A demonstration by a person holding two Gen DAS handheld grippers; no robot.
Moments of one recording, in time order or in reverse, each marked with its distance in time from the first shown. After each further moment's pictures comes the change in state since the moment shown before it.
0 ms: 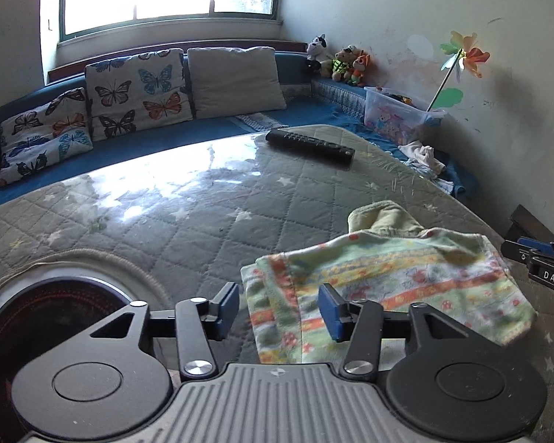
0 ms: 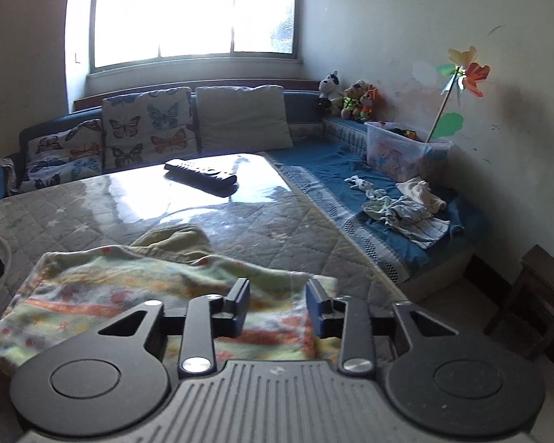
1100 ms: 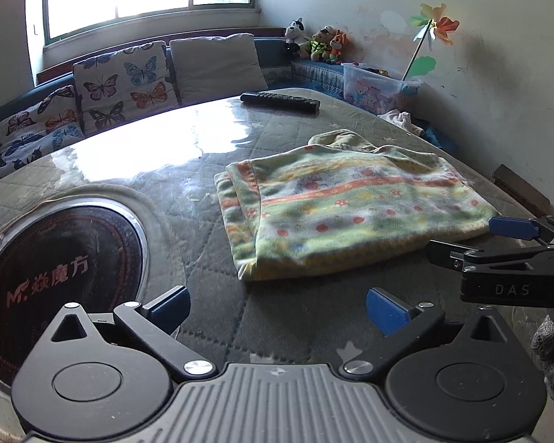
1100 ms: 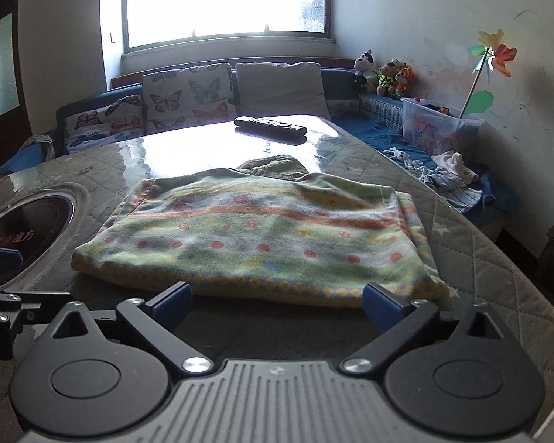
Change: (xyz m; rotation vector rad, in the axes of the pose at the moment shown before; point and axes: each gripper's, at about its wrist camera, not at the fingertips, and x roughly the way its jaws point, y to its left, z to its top) left arm -0.048 -0.026 -0.084 0.061 0.033 -0.021; right arm -0.063 0.063 -0.060 -0.009 0.073 0.098
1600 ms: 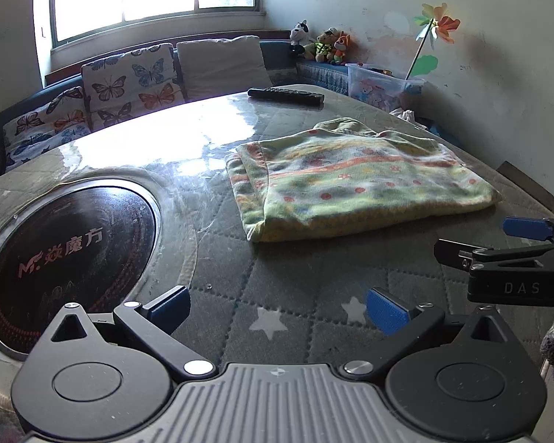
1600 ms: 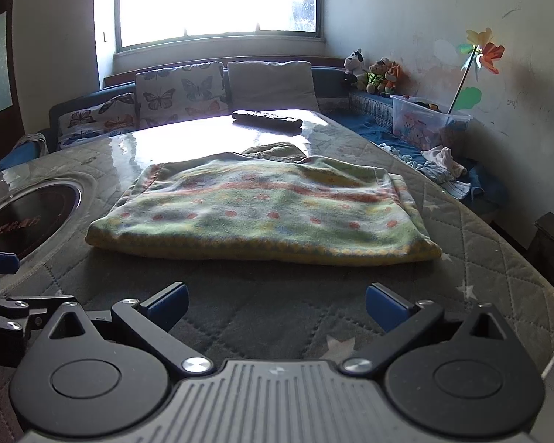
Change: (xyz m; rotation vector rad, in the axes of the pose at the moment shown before) left arm -0.015 -0.002 -0.029 0.011 -0.020 0.025; right arm -0.022 0.017 -0.025 0.012 -0.001 -0.037
